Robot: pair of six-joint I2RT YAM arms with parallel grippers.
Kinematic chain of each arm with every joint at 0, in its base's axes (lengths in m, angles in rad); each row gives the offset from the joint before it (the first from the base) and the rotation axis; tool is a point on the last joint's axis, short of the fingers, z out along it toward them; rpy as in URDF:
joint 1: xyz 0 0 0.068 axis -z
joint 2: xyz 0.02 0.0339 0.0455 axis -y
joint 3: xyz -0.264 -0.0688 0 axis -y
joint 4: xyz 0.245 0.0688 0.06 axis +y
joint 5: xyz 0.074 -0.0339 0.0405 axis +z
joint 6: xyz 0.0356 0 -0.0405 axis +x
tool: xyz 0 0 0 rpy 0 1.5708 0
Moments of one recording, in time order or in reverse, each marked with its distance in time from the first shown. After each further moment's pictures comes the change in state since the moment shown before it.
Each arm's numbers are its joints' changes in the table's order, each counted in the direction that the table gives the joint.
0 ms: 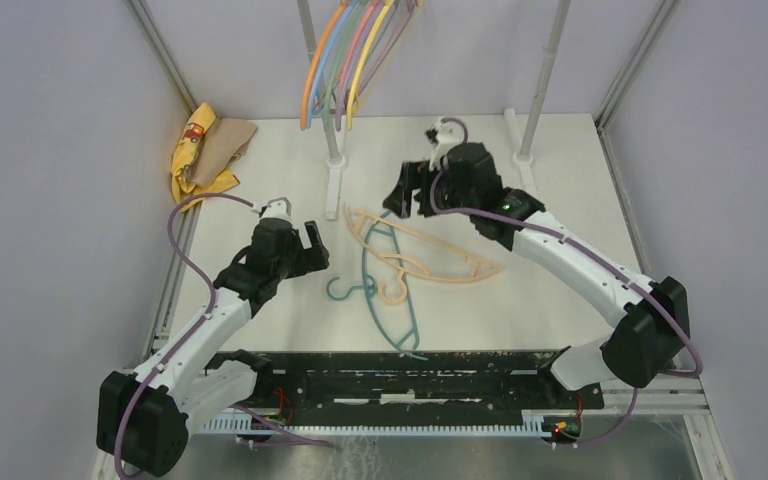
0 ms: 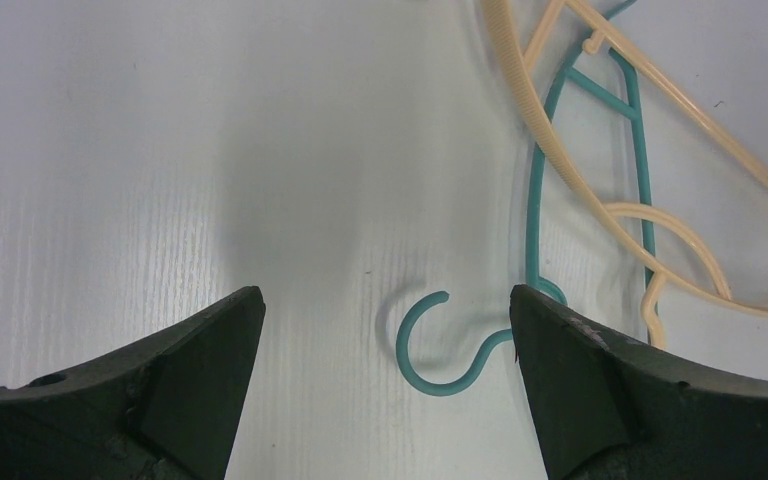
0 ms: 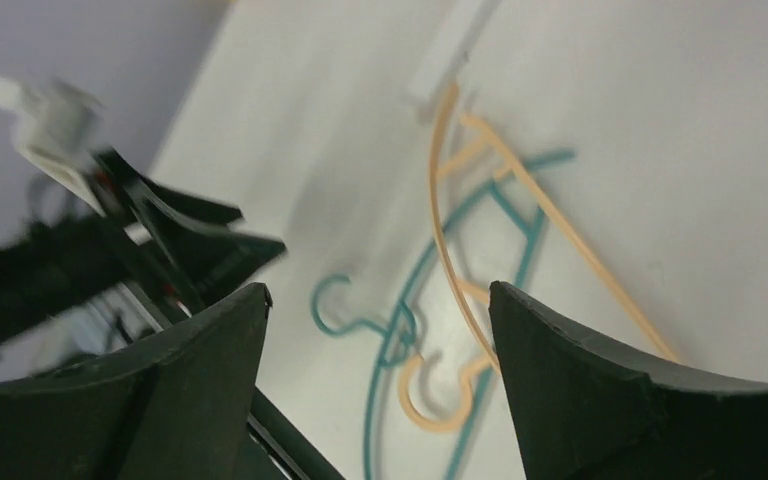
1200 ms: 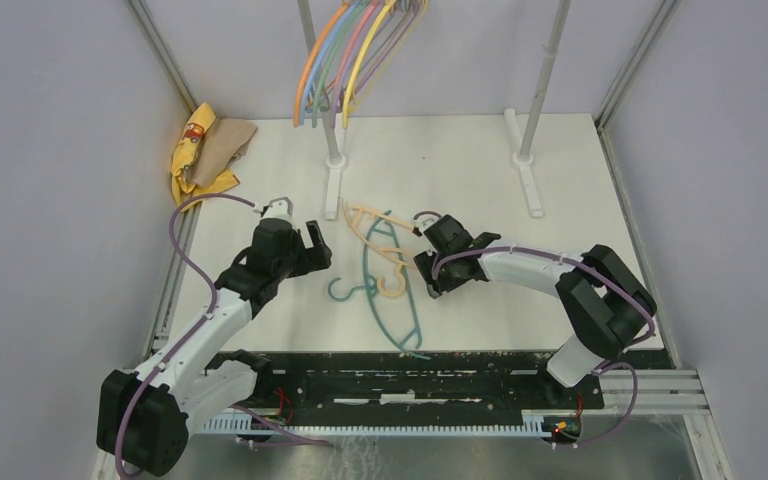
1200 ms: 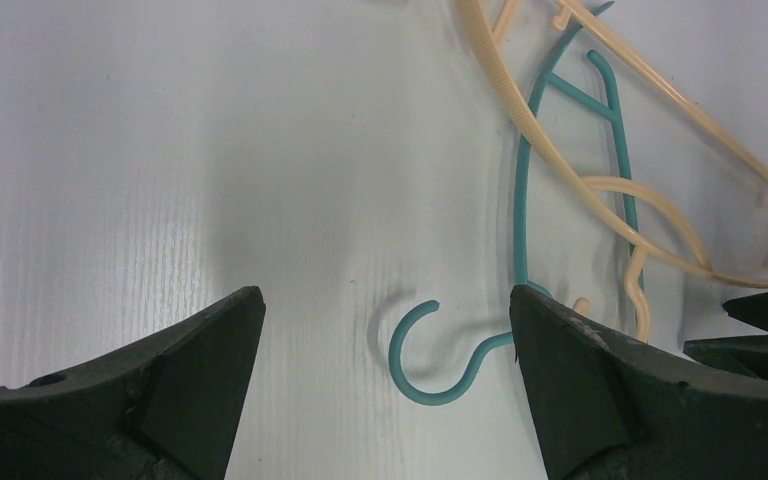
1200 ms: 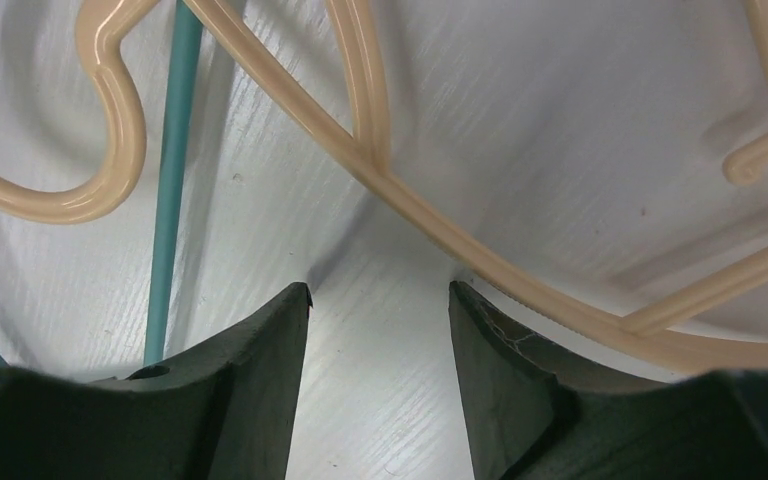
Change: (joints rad) left arm 0.000 -0.016 -0.018 -0.049 -0.027 0.000; right arm -0.103 -0.182 -0.455 0.173 -0.169 -0.312
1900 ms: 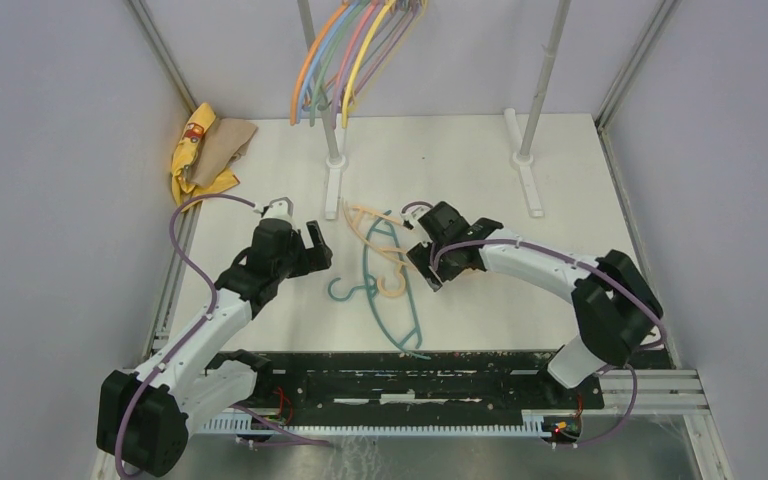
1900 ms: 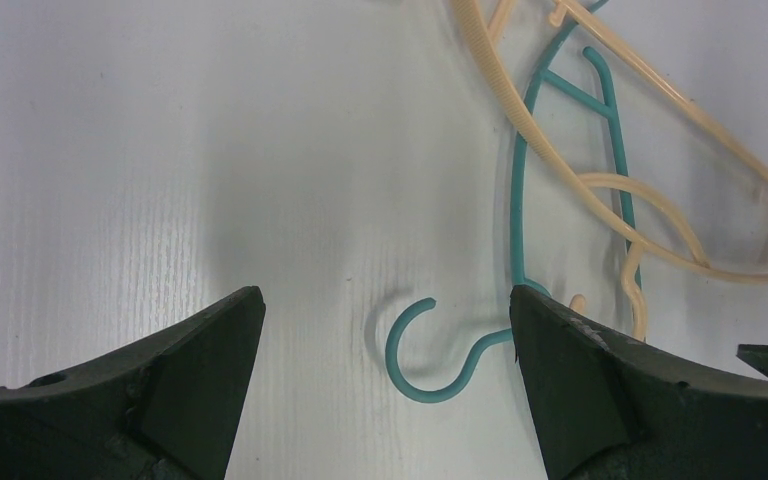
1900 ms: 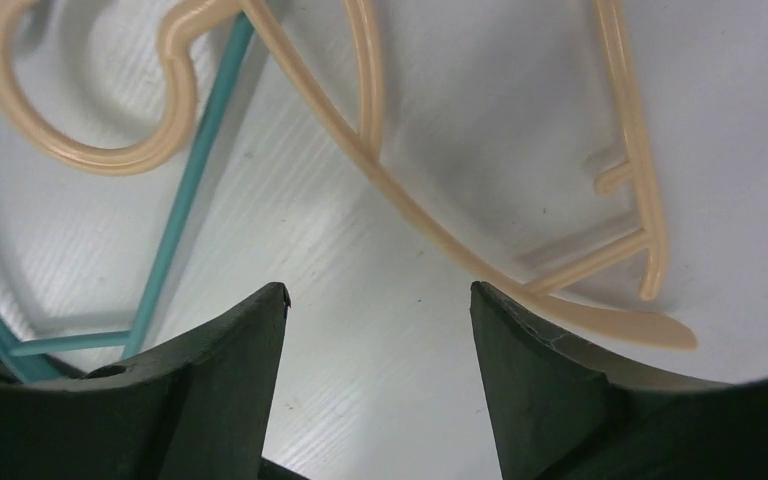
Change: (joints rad) left arm 0.000 0.003 -0.003 -0.001 -0.007 0.000; right arm -0.027 0.078 0.149 0.187 -0.055 -0.151
